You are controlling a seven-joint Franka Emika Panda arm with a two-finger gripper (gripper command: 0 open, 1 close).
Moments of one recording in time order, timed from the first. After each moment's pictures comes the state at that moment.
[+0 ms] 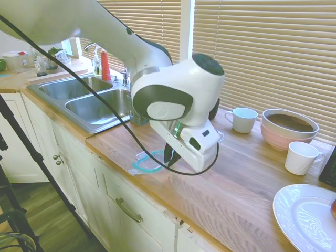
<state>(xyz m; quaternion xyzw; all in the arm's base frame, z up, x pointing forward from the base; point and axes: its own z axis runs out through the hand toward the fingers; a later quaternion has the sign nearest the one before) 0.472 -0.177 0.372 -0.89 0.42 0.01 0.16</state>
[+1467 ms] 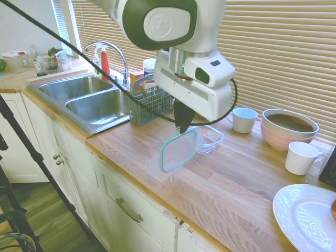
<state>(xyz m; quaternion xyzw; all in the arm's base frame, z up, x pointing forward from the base) 0.479 -0.196 0.505 -0.88 0.46 -0.03 0.08</state>
